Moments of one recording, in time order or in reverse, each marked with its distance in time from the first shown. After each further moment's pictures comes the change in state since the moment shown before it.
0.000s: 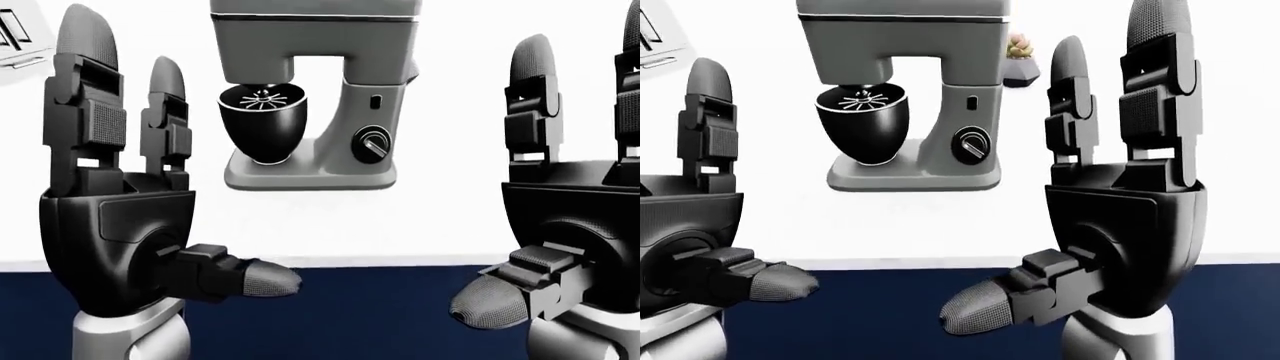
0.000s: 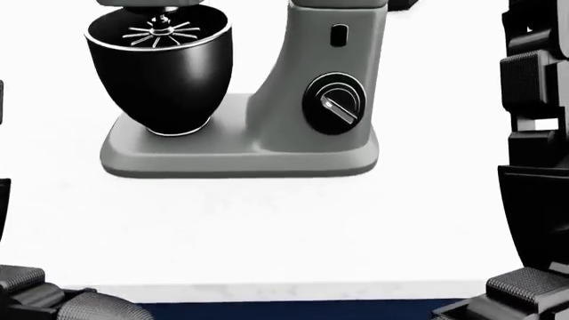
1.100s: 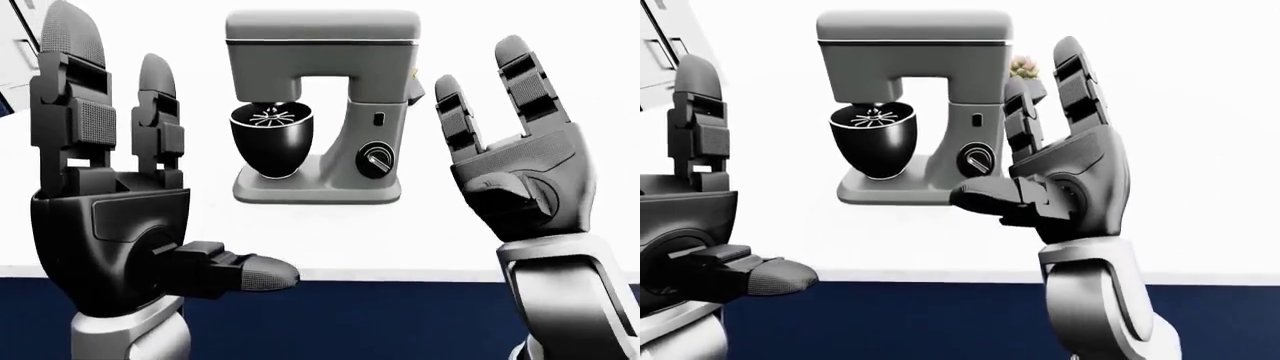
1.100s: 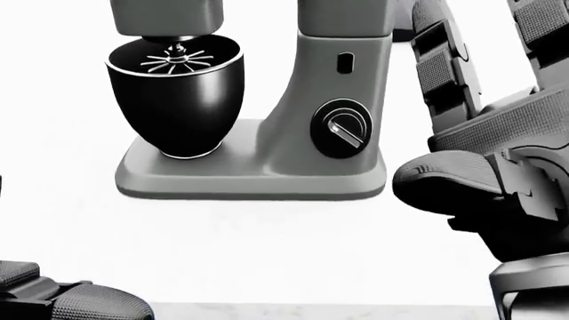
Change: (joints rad) left arm -0.007 -0.049 0.011 -0.002 0.048 0.008 -0.019; right arm -0.286 0.165 -0.163 0.081 0.584 0.442 -0.439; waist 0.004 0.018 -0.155
